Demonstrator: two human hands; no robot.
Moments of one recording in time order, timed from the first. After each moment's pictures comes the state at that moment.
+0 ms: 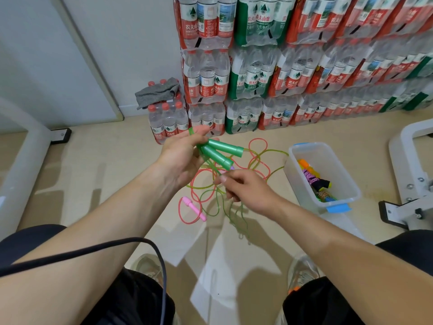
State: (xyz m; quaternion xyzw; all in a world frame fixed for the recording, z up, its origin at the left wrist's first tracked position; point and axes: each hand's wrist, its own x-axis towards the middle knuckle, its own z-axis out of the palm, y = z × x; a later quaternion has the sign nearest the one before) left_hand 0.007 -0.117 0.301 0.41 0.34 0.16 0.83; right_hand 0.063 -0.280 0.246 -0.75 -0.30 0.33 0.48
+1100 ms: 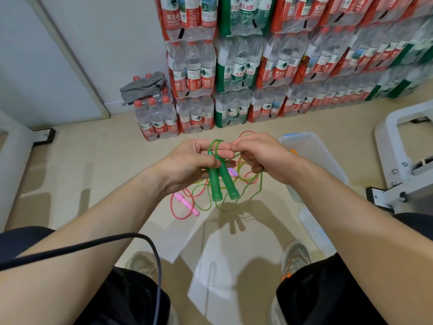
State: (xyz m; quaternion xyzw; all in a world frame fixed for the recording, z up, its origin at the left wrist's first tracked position) left_hand -0.002 -0.136 0.284 0.58 0.14 -0.07 0.80; right_hand 0.109 -0.296 0.299 -0.75 -0.19 0.37 0.51
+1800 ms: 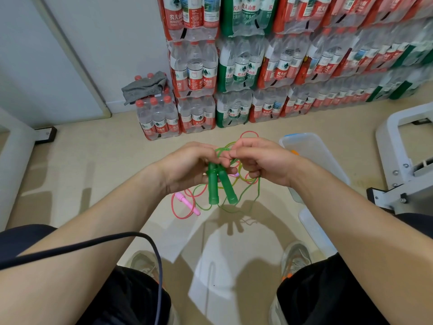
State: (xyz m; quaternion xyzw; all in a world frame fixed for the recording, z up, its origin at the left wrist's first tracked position) left_hand -0.002 -0.132 0.290 0.56 0.16 -0.16 0.80; right_hand 0.107 -0.298 0.290 -0.70 -0.21 0.44 0.53
